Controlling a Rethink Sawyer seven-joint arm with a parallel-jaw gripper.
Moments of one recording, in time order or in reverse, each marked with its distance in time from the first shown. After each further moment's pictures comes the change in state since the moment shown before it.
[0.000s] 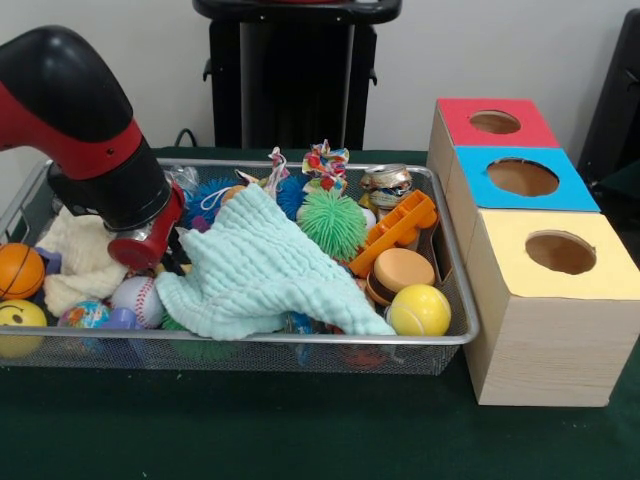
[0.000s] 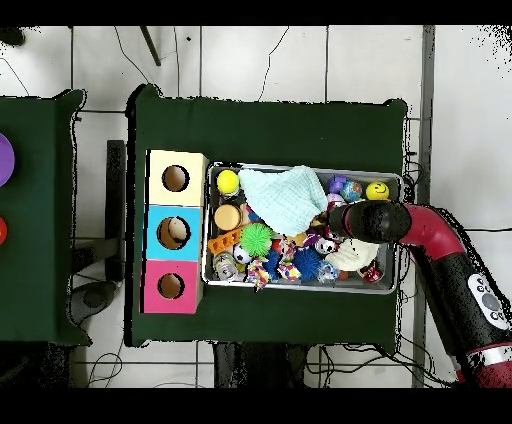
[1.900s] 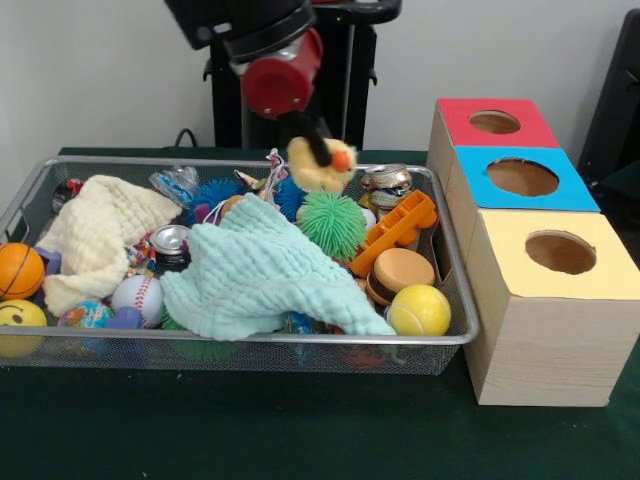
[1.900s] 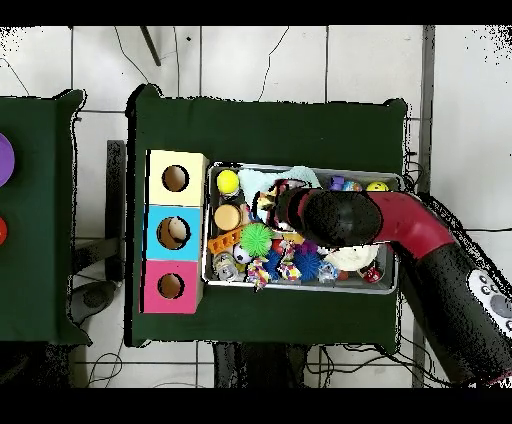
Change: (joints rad) arm 0.153 -0.439 0.068 0.340 0.420 -0.269 0.071
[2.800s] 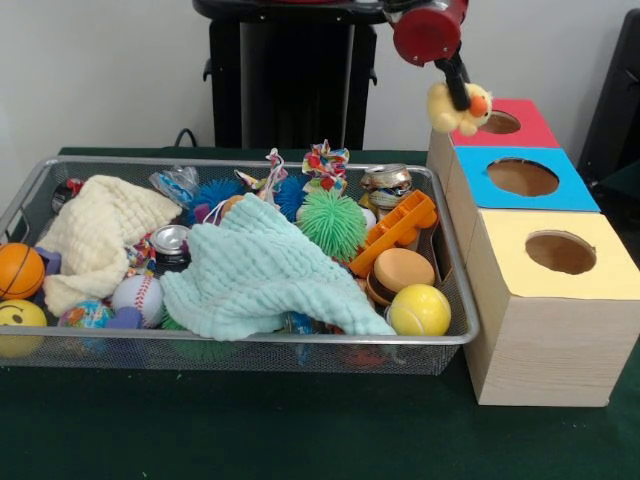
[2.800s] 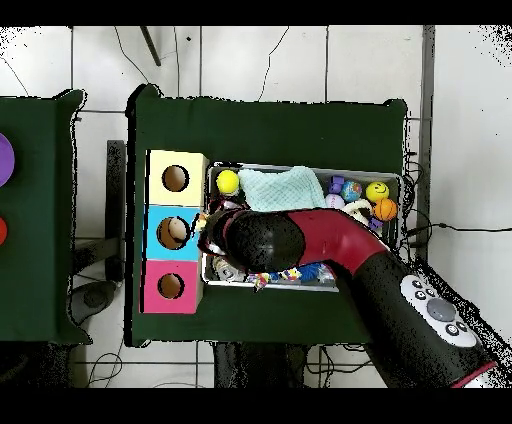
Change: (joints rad) arm 0.165 -0.156 -0.037 0.200 0.197 -0.123 0.217
